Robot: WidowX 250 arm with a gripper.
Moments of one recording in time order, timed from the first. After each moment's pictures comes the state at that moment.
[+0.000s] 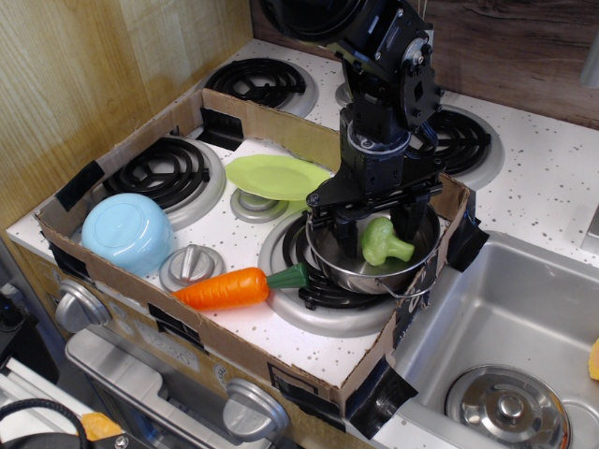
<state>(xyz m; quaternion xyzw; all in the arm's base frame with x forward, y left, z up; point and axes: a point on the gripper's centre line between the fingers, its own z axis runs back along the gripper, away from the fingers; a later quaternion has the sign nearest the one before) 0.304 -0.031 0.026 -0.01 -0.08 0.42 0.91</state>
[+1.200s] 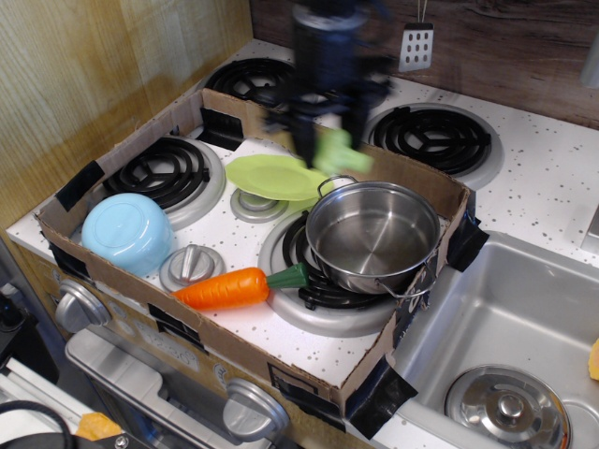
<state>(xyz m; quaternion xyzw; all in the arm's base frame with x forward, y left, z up) 0.314 0.044 0.087 0.00 -0.04 0.50 0.87</state>
